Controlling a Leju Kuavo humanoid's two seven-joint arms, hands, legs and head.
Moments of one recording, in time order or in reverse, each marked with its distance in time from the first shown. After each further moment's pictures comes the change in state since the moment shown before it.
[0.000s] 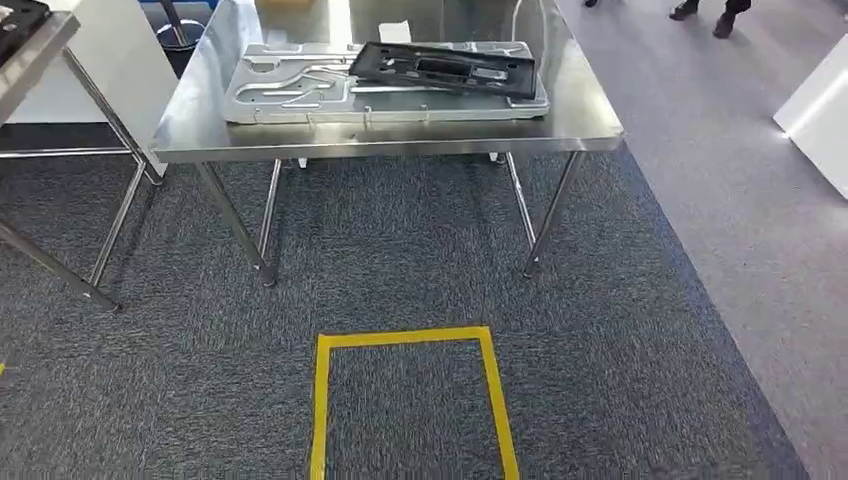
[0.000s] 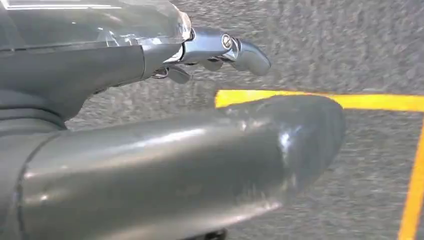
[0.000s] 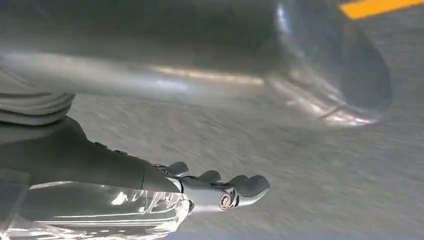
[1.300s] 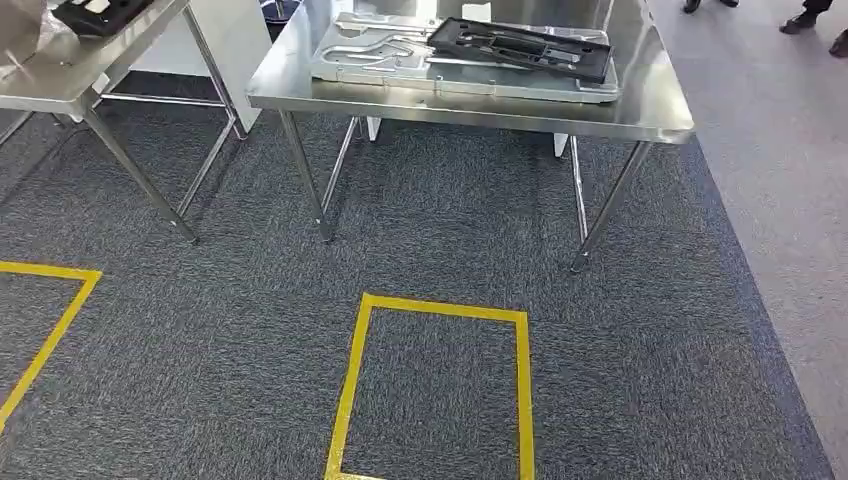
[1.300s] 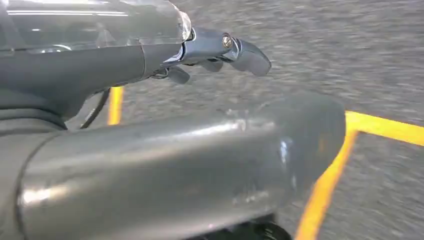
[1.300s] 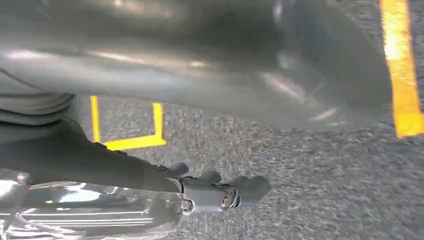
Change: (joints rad) left arm 0.014 -0.003 0.082 -0.022 -0.082 0.077 0.246; right arm -0.086 0.009 -0.307 0.188 0.243 0.221 0.193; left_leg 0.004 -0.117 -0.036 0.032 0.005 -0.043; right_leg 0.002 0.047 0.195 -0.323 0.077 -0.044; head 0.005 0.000
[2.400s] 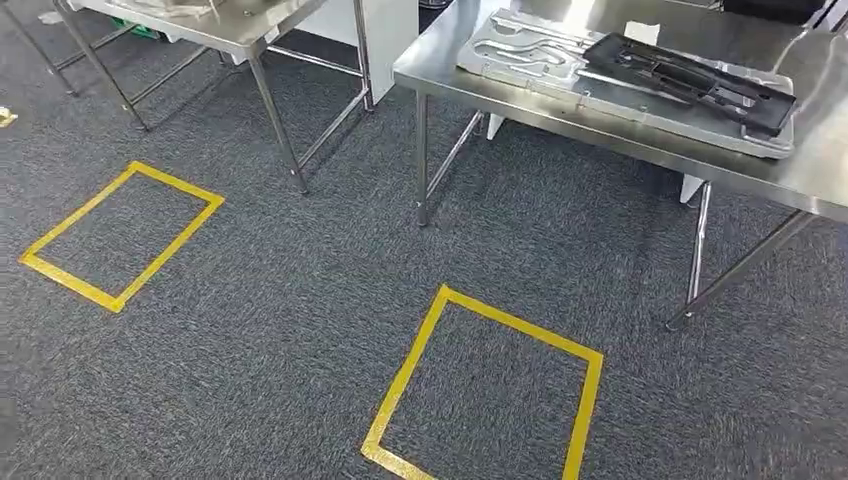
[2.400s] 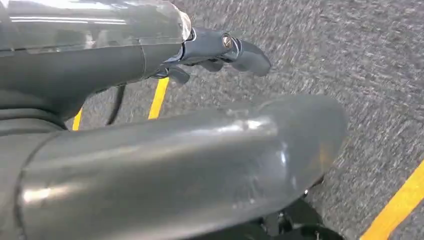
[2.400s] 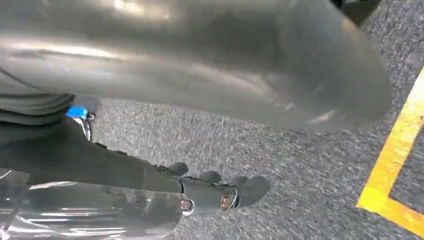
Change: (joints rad) left arm 0.008 -0.055 -0.023 -0.077 -0.152 0.011 0.059; right arm -0.031 -0.027 -0.022 0.081 0.144 0.033 0.036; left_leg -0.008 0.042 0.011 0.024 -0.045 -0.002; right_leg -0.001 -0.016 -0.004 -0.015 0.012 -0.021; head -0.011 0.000
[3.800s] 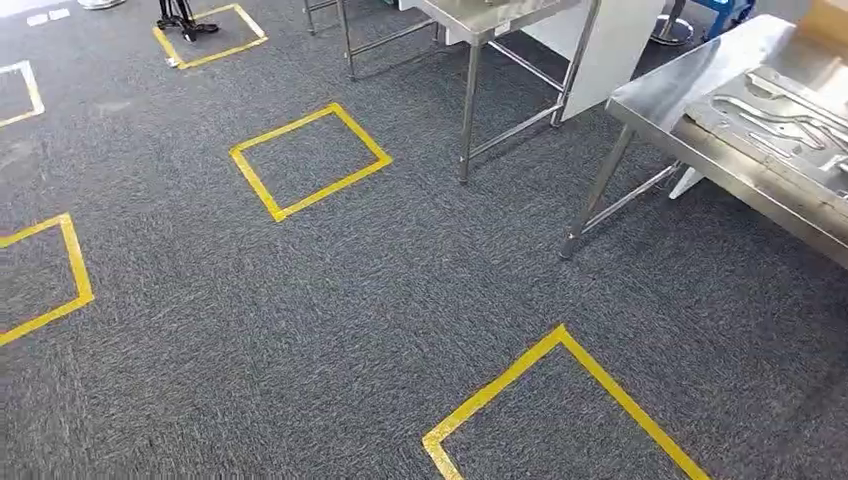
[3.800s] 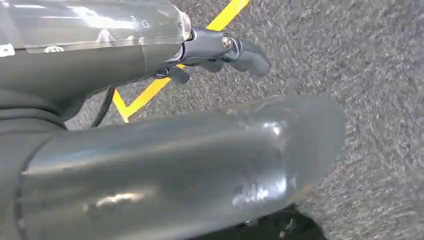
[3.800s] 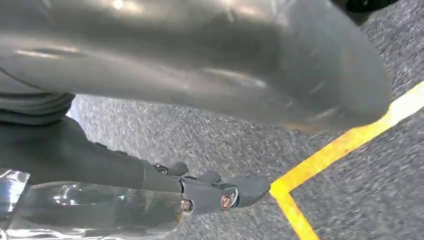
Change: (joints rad) left arm -0.021 0.022 0.018 0.030 0.010 0.020 -0.028; right arm -0.012 -0.035 -0.038 0.039 0.038 -0.011 -0.016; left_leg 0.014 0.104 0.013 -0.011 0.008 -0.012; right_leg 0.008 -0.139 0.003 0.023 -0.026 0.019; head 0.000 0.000
